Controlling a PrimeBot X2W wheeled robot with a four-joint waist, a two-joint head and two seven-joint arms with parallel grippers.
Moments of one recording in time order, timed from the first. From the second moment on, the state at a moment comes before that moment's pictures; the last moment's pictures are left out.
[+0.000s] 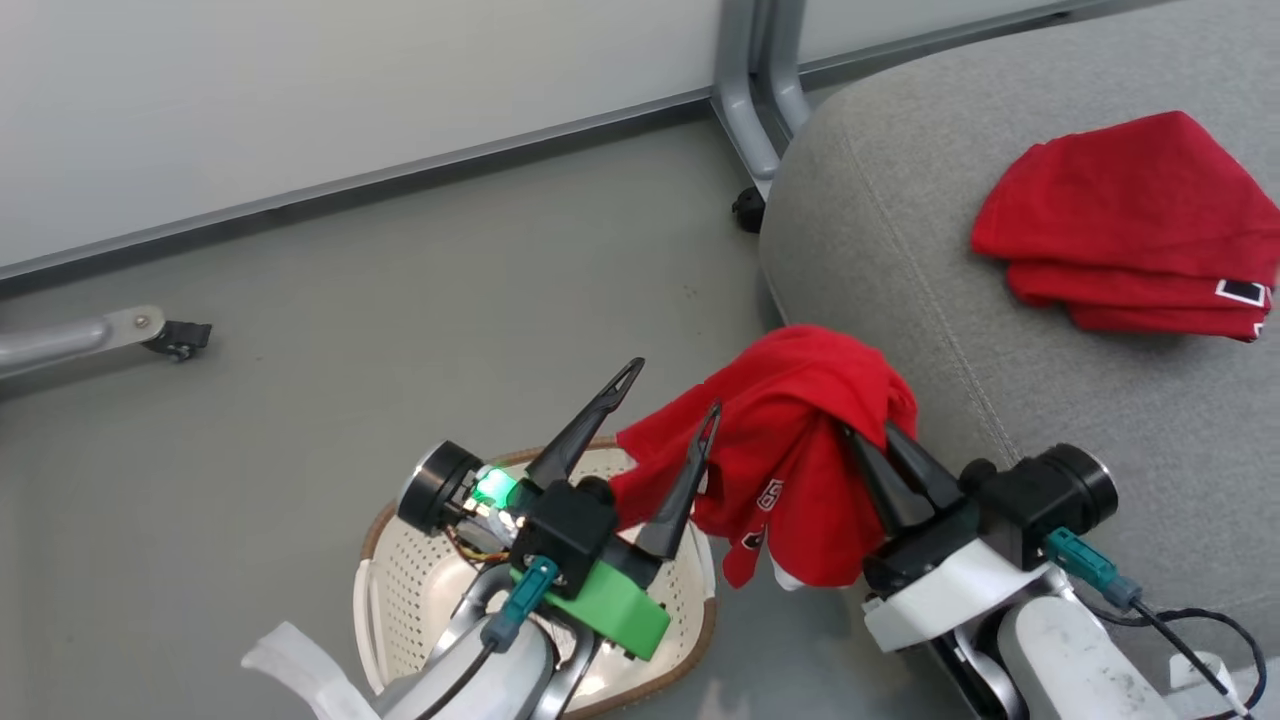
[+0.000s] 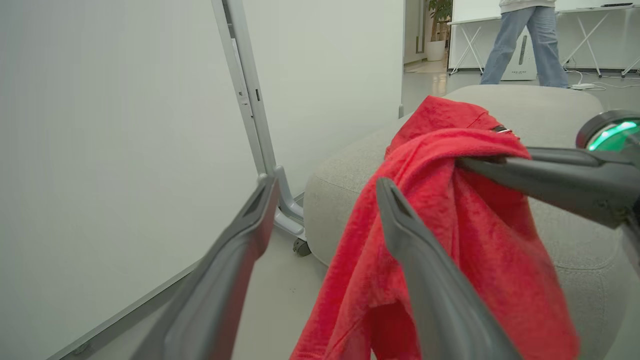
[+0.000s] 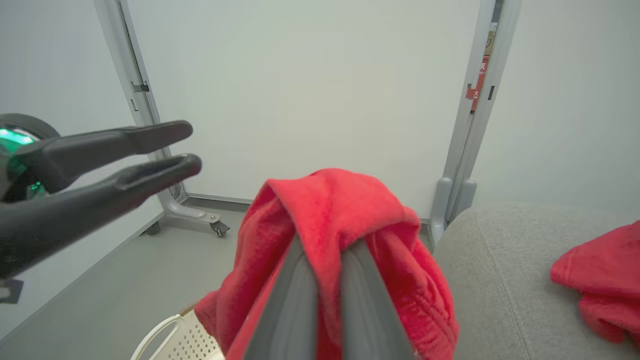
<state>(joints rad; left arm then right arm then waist) -0.39 0.16 -0.77 0.20 -0.25 0.10 -0.25 -0.19 -0.14 0.34 0.08 0.20 0.13 -0.26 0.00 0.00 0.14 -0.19</state>
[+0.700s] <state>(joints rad) -0.35 0.24 -0.75 0.16 -0.23 0.11 -0.25 -0.11 -0.08 0.20 -0.08 0.17 0.13 -0.26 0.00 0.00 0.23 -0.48</state>
